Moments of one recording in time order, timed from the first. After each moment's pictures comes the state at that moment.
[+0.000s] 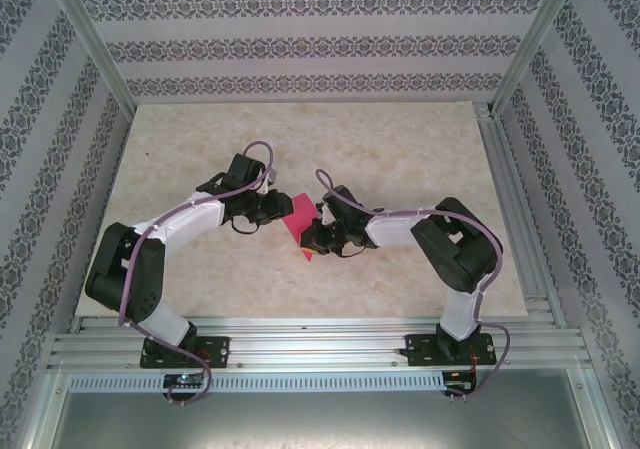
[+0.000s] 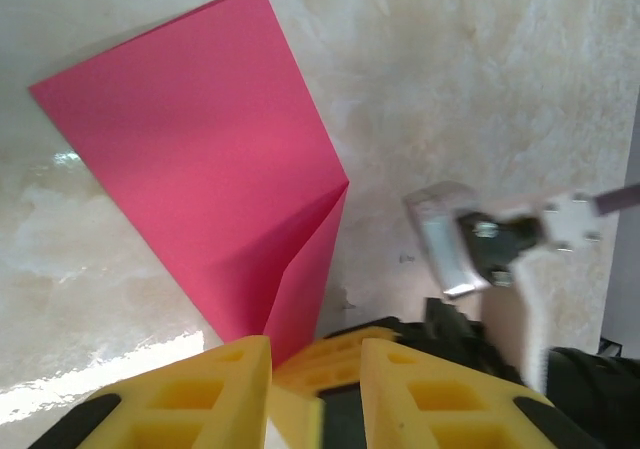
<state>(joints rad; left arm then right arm) -0.42 1.58 1.00 -0.38 0.47 -0.70 0.71 1.88 0.90 0.06 -0.56 0.93</state>
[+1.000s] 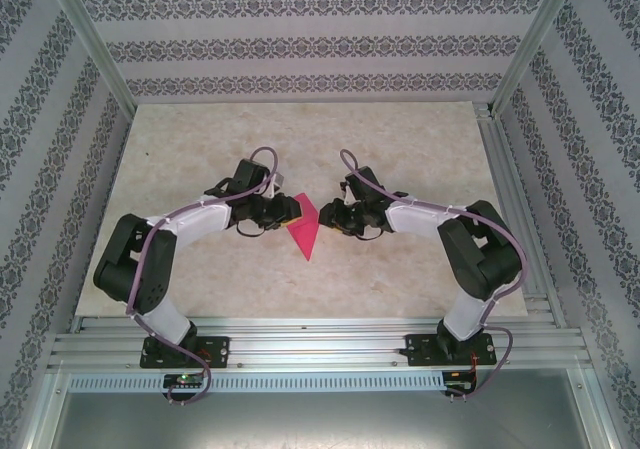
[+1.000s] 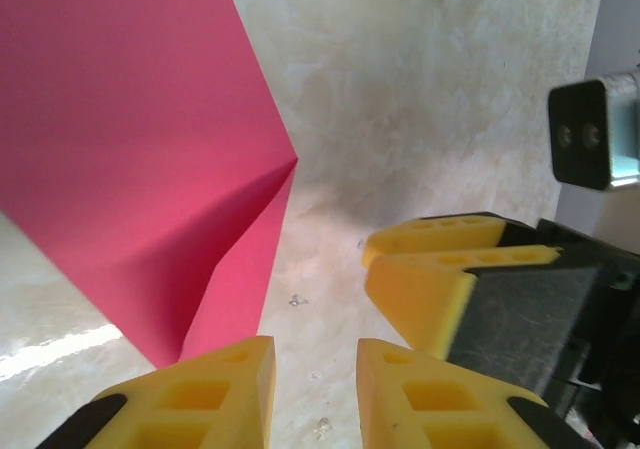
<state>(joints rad) -0.44 1.65 0.95 -0.22 0.59 -0.81 0.56 1.76 0.95 -0.14 -0.44 0.79</state>
